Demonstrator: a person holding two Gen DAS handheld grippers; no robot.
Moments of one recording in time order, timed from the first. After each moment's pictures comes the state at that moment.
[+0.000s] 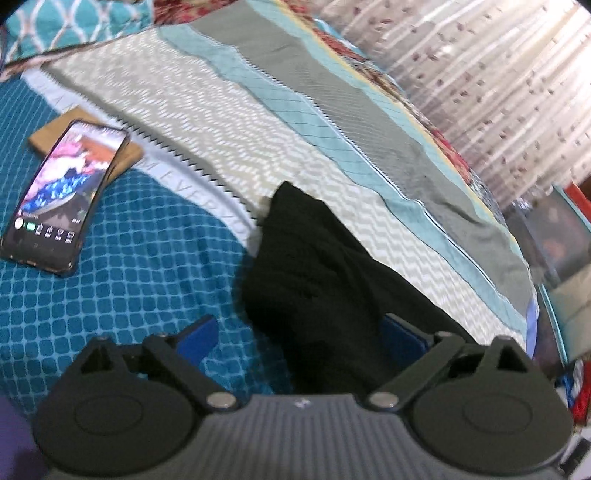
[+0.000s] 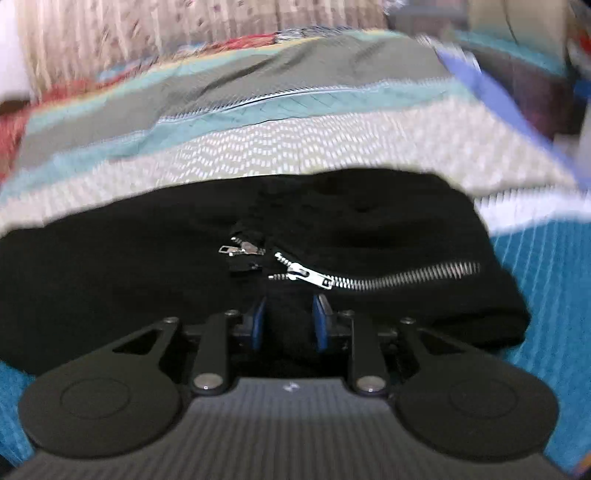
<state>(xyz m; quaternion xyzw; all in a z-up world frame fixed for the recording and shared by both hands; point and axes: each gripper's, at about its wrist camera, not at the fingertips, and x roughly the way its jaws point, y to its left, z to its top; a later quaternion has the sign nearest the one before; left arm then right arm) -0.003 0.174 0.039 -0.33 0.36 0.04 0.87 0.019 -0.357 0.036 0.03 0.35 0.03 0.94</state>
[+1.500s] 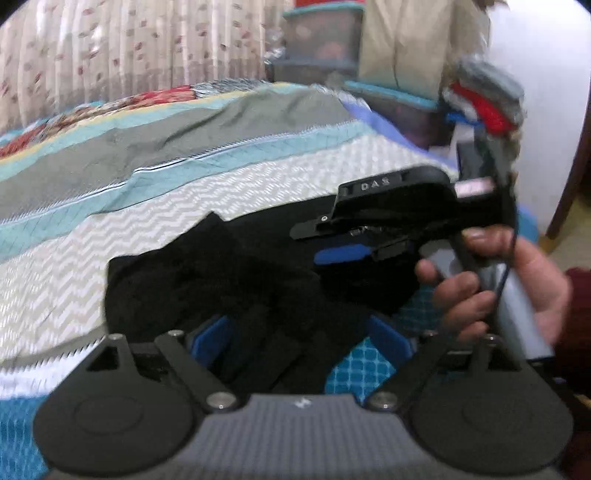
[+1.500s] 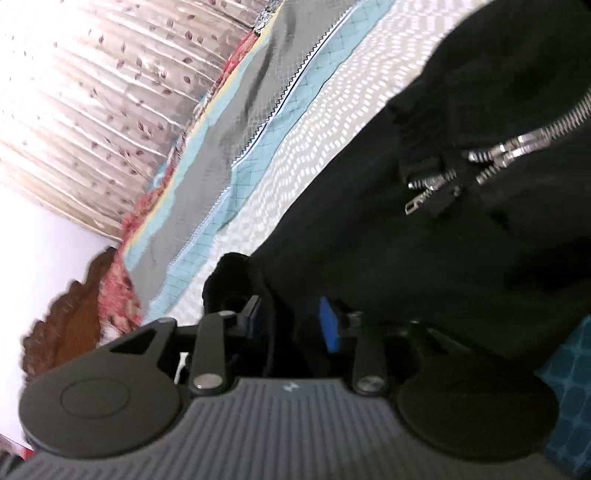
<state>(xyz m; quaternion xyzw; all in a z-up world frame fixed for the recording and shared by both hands) 0.006 -0.068 0.052 0.08 0.34 -0.27 0.90 0.070 -0.241 0.009 0.45 0.33 0.14 0.82</state>
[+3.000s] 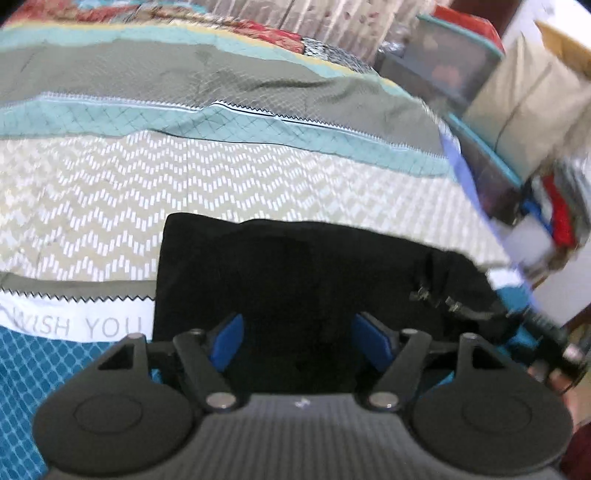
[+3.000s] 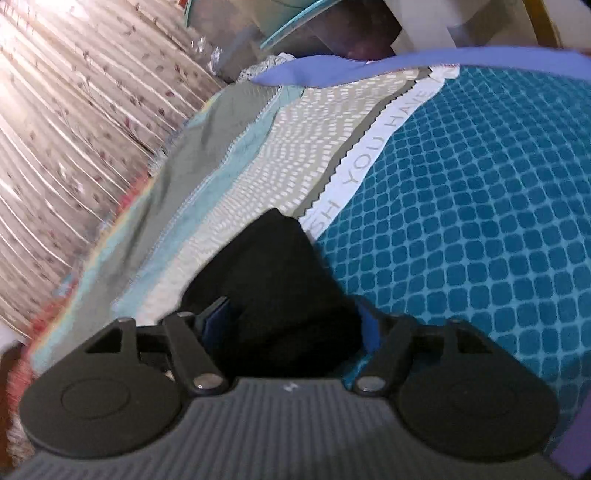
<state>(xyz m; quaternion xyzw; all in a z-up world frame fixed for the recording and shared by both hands) 0.095 -0.031 0.062 -0.12 0.44 -0.19 0.87 0.040 -0.394 0.003 0.39 0.23 -0.09 0.89</state>
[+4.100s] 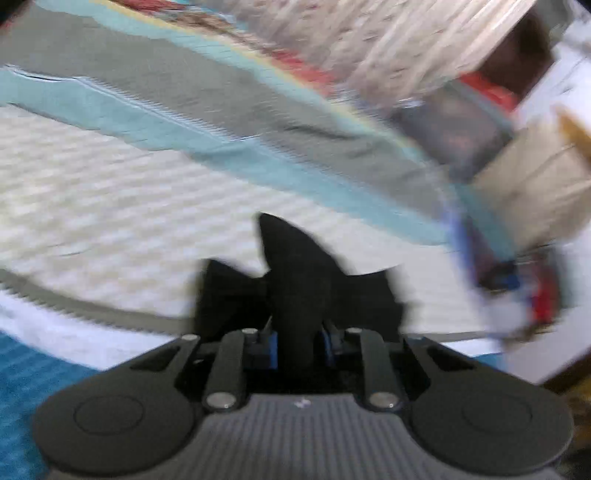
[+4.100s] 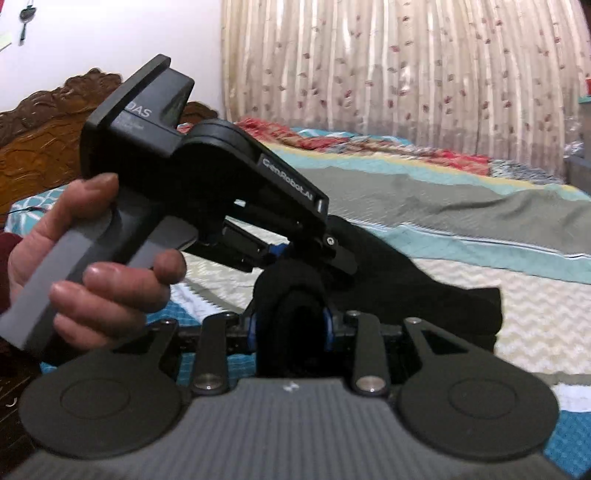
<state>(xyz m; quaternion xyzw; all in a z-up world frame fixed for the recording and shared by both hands) 0.122 0.025 0.056 -0.19 0.41 -0.15 0.88 0.053 -0.103 0.088 -0.03 0.17 0.29 0.94</state>
